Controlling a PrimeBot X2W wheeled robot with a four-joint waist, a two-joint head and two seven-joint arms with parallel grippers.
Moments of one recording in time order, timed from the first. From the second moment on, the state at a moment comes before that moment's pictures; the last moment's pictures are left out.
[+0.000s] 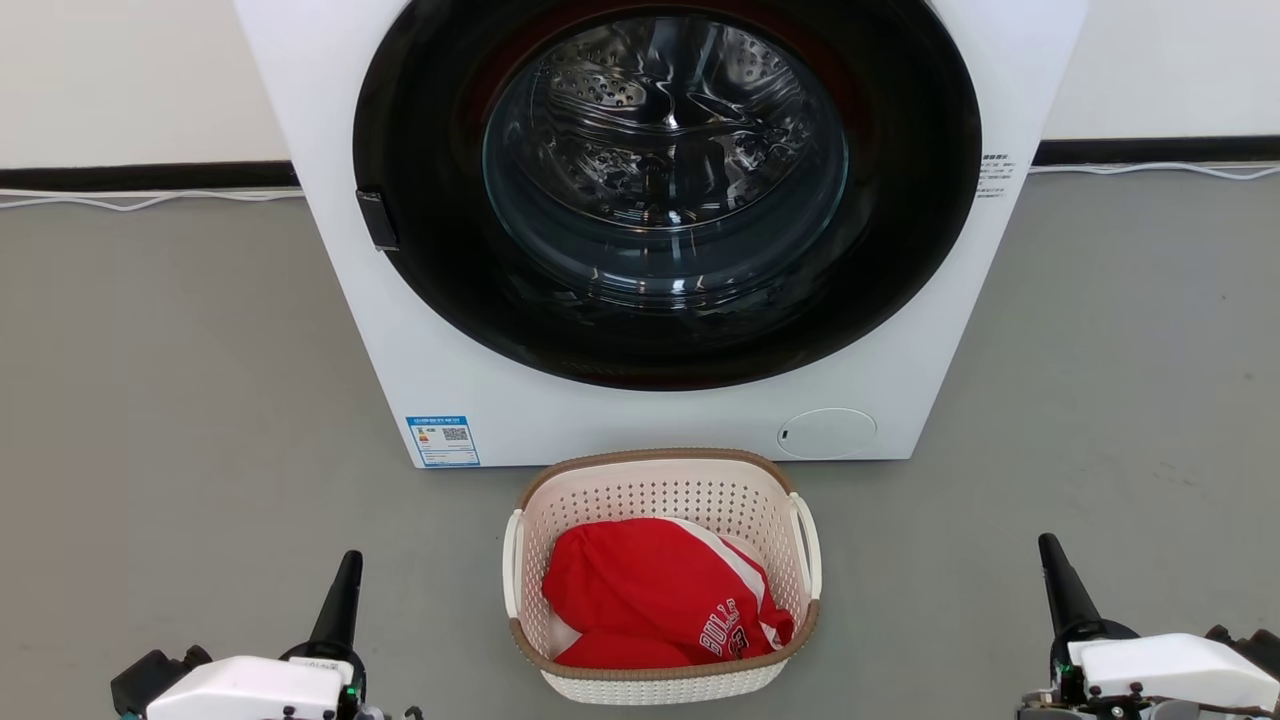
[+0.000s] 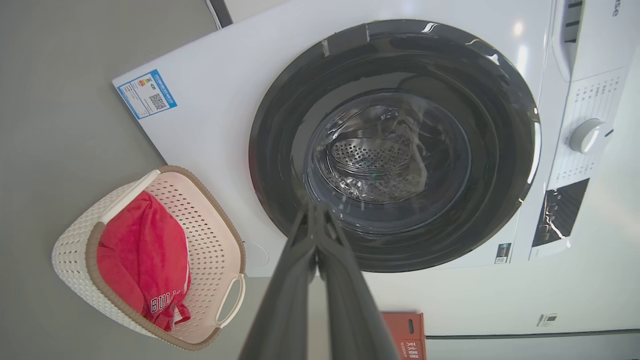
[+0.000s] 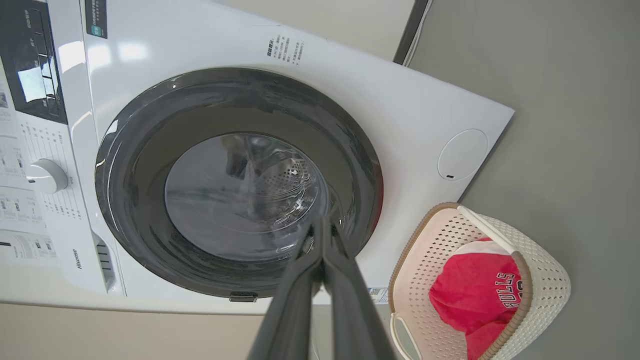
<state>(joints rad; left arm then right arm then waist) -0.03 0.04 0.06 0.32 -1.31 -0.10 0.03 -0.03 -0.05 -0.11 0.31 1.28 0.12 0.03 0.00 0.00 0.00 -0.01</state>
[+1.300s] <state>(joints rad) -0.05 0.04 0.08 0.28 -1.60 -0.12 0.11 -0.05 -0.05 -0.13 0.28 1.60 0.12 0.11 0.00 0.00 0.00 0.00</state>
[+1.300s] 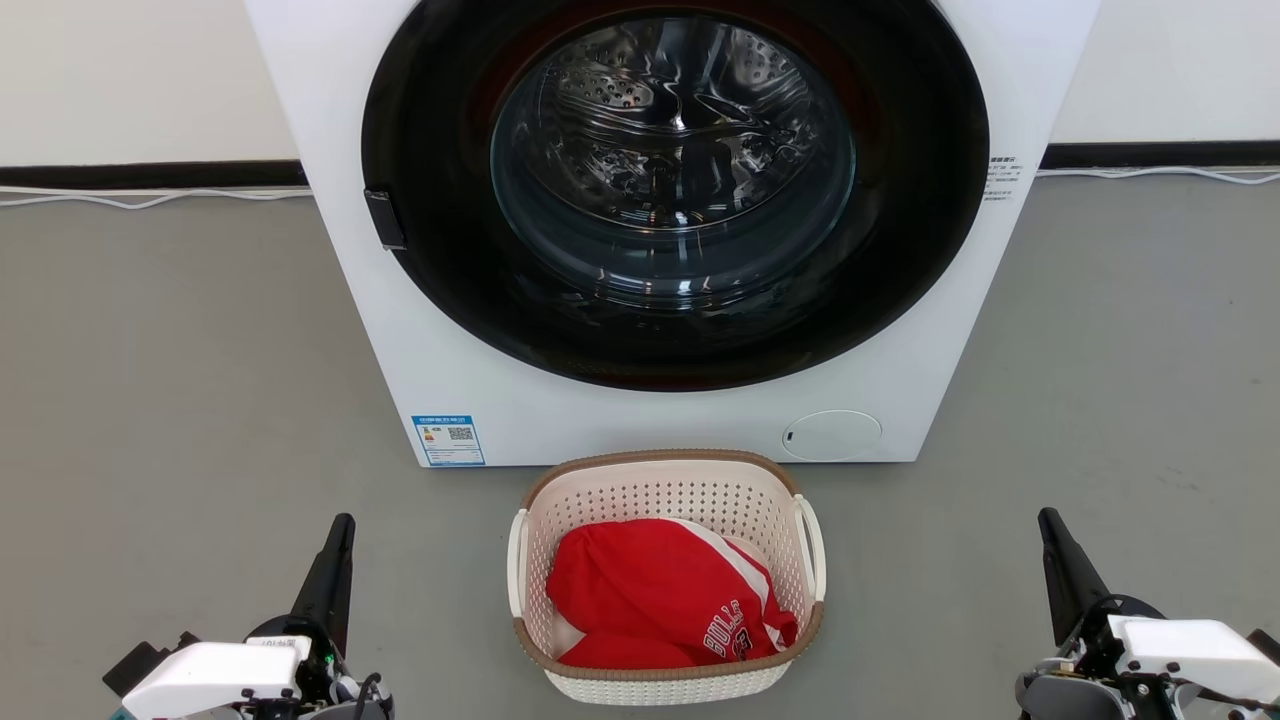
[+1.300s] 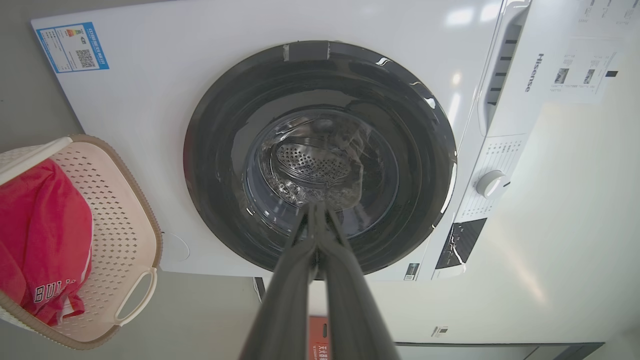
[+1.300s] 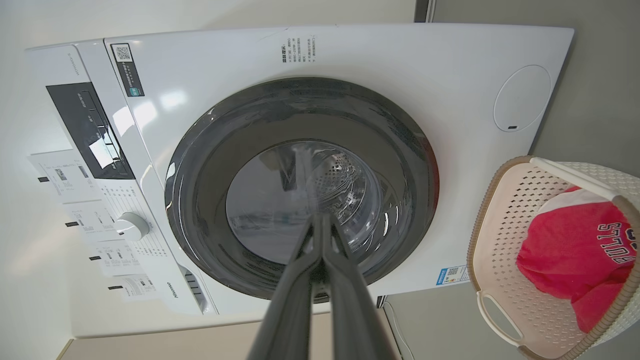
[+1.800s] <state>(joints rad) -0.05 0.04 0.08 0.27 -1.60 -0.12 0.11 -0.05 -0.05 -0.13 0.28 1.60 0.12 0.11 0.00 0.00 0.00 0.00</state>
